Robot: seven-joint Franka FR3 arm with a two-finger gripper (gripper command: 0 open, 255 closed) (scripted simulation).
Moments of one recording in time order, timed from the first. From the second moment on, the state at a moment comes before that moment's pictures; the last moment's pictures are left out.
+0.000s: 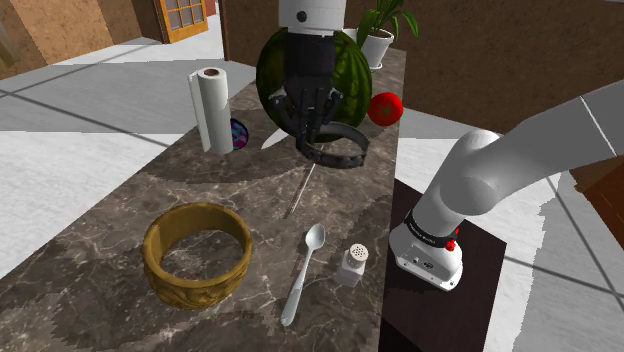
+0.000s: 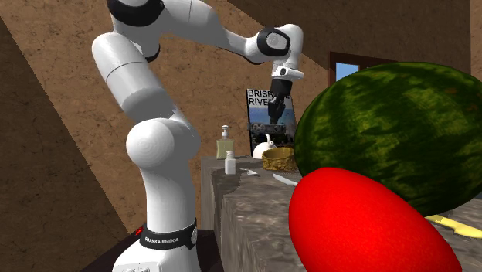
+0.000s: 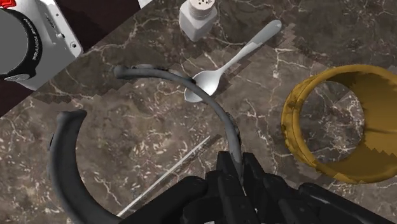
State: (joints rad) arm 0.09 -0.57 0.45 -2.23 0.45 1.58 0.81
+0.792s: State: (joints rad) arm 0.09 -0.11 0.73 -1.84 0.32 1.71 1.14
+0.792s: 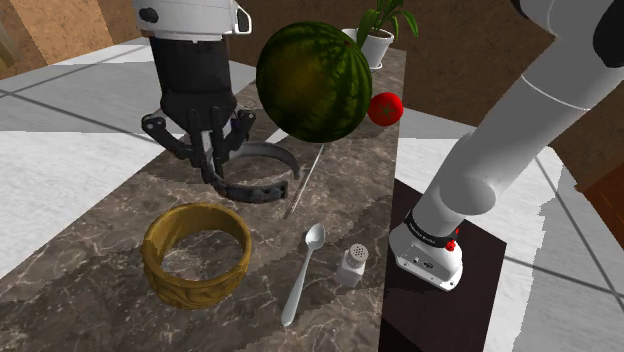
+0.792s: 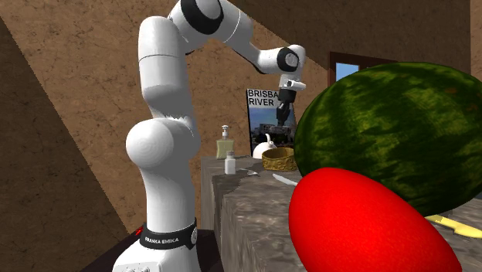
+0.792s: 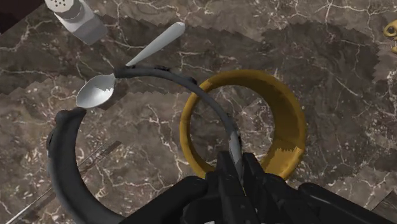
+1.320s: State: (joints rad) arm 0.25 0.30 0.81 -1.46 0.03 1.68 1.41
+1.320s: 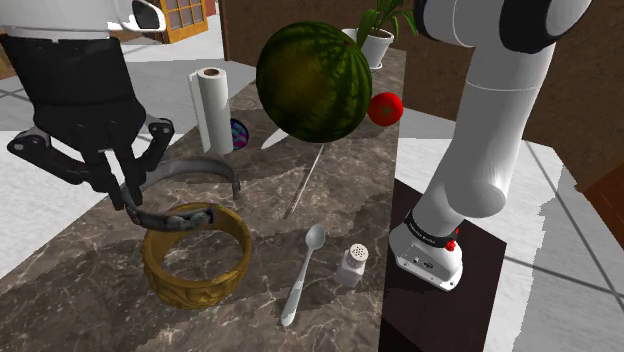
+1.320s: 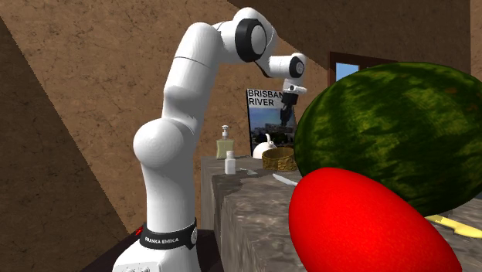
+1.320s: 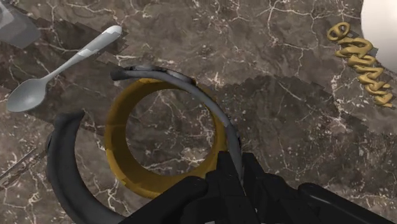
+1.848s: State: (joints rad) arm 0.28 0.36 0.80 -1.48 -0.01 1.76 1.43
